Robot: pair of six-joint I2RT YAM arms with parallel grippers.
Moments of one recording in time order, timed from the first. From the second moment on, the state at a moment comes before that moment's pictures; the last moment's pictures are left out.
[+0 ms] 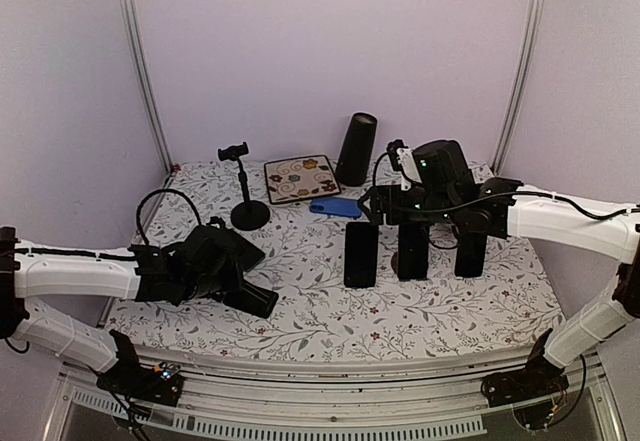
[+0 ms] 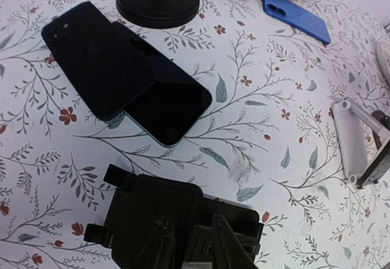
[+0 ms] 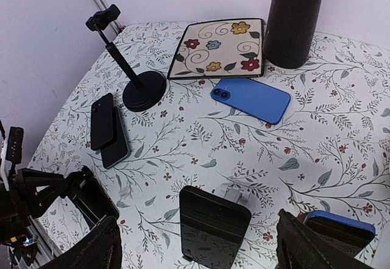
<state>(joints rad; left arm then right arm) -0.89 1.23 0.60 -0.22 -0.46 -0.83 0.83 1.46 1.13 -0.22 0.15 0.43</state>
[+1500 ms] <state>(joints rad) -0.88 1.18 0.61 -0.30 -0.39 -0.90 0.83 1.39 1.04 -0.20 0.14 0.44</state>
